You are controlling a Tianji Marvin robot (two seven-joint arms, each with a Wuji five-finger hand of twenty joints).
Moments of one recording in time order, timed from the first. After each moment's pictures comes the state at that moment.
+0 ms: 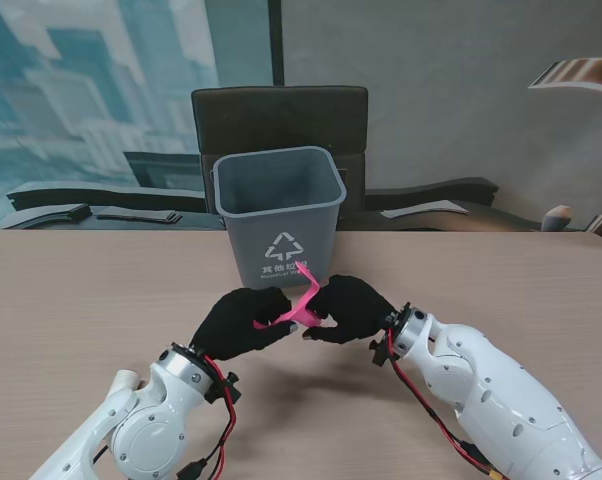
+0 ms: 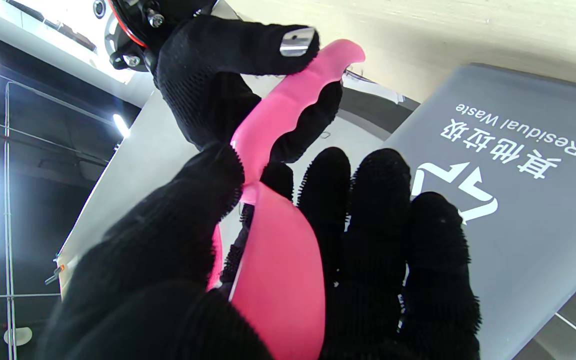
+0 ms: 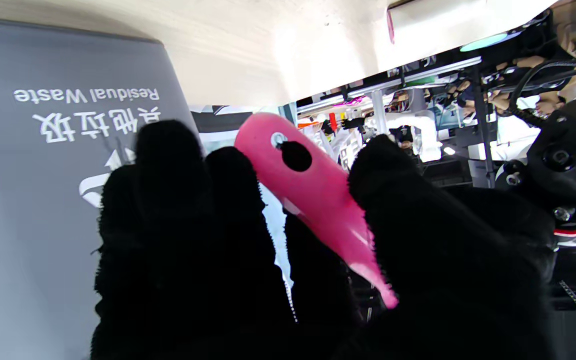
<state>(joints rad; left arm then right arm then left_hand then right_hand) 1.73 -1.13 -1.13 -1.86 0.60 -0.20 0.18 -1.34 -1.10 1.02 -1.35 -0.89 -0.74 -0.30 0.88 -0.49 0.55 -0.04 0.77 0.22 0.85 0.33 1.05 0.25 0.63 0.67 0.87 0.31 0.99 0.65 0.42 0.38 1.31 0.68 0.69 -0.47 0.69 -0.24 0.81 0.09 0.91 0.56 1.03 0.27 0.82 0.69 1.13 0.24 0.91 0.63 0.57 0.26 1.21 0.58</state>
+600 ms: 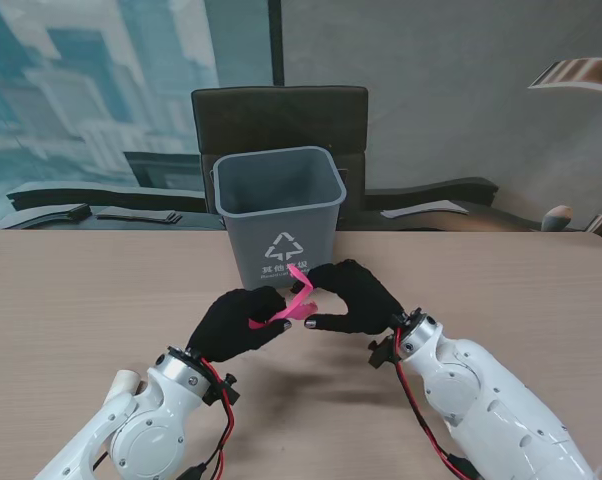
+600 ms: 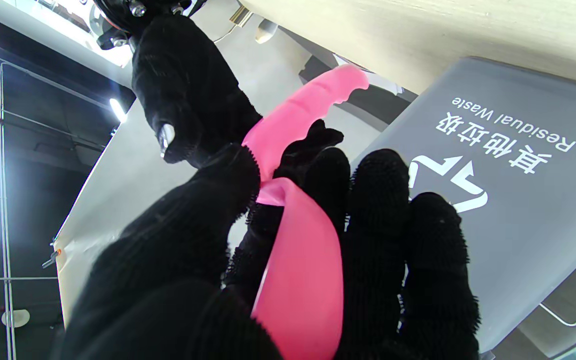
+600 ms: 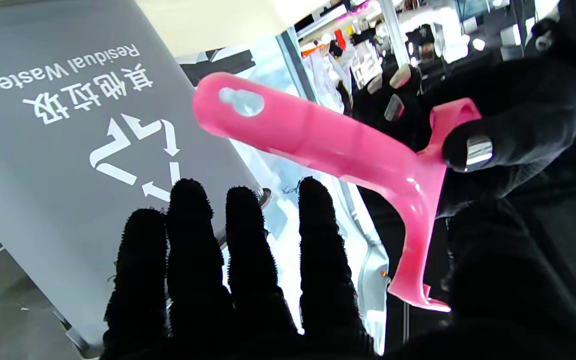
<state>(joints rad) 1.75 -1.13 -1.13 -1.85 0.59 -0.21 0.22 -1.41 -1.13 1.06 -1.37 -0.66 -0.72 -0.31 0.94 -0.50 0.55 -0.04 0.74 0.27 0.85 0.34 1.05 0.25 0.63 0.68 0.87 0.30 0.99 0.66 0.42 0.38 1.31 0.68 0.32 -0.20 0.37 -0.13 0.58 0.00 0.39 0.67 0.59 0.22 0.59 0.45 0.62 0.23 0.42 0.39 0.18 0.20 1.01 0.46</state>
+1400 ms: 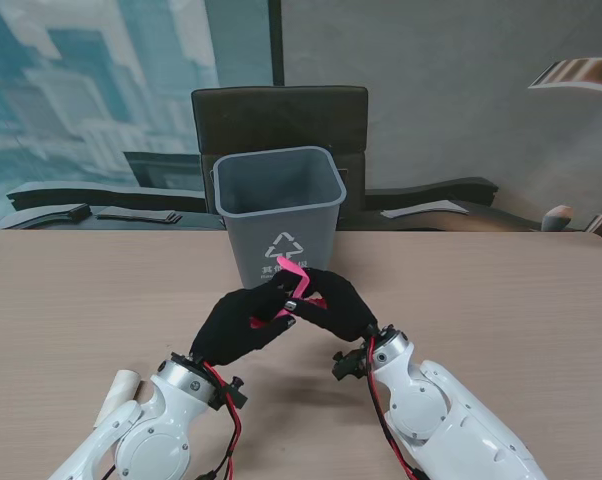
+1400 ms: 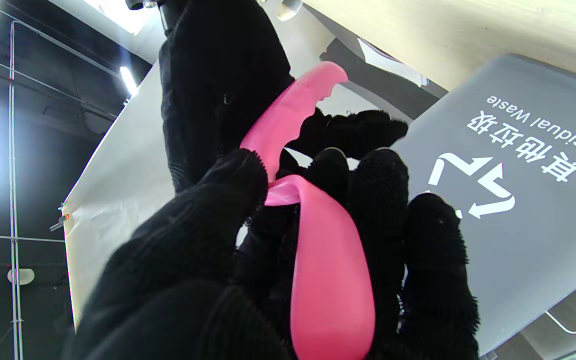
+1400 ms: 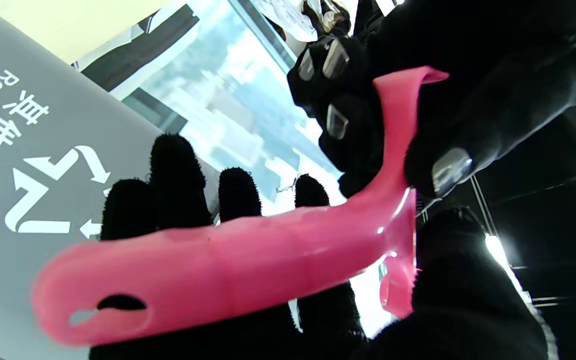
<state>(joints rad) 1.77 -1.15 -1.11 -1.88 0.53 -0.21 0.27 -1.44 -1.21 0.97 -1.39 -0.41 -0.69 -0.35 0.97 -0.48 0.53 -0.04 0.71 0.27 0.85 0.34 1.03 0.24 0.64 0.68 0.87 0.30 0.99 0.66 0.41 0.37 1.31 0.68 0.48 -0.06 0.20 -0.09 0.60 0.01 0.42 0.68 0.76 0.23 0.66 0.43 0.94 0.27 0.54 0.43 0.41 0.29 1.11 0.43</state>
